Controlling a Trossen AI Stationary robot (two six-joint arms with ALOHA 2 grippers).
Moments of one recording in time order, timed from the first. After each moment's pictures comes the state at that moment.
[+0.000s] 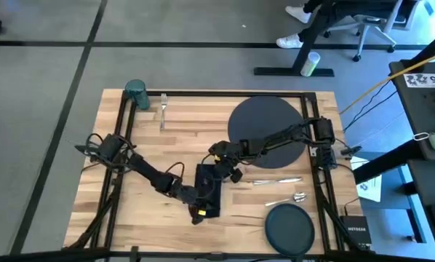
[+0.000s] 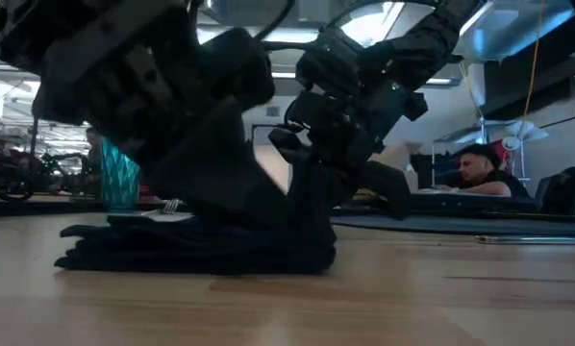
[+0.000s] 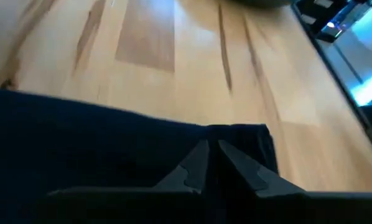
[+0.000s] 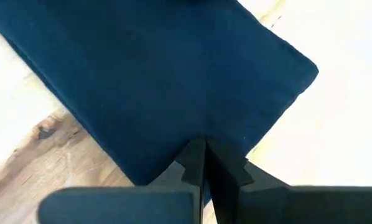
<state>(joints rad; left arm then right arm) -0.43 2.01 0.83 0.67 -0.14 -0.47 0.00 1.99 1.08 0.03 -0.18 -0.82</state>
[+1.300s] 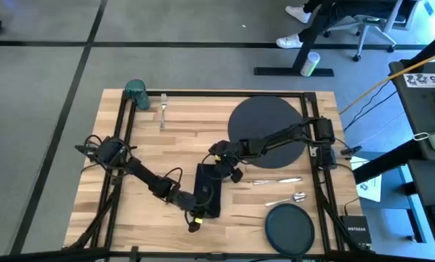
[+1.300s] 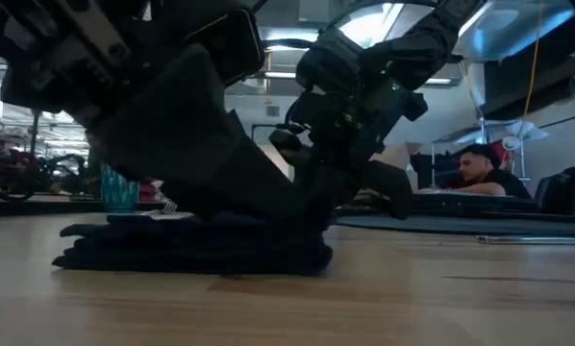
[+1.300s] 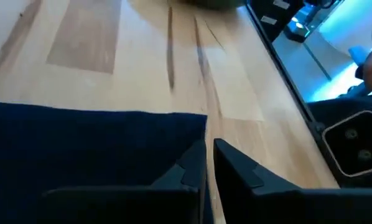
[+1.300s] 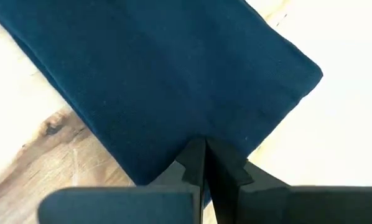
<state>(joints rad) -0.49 1.99 0.85 0.66 -0.13 -0.45 0.00 1.99 1.08 0.01 -0.20 -0.83</state>
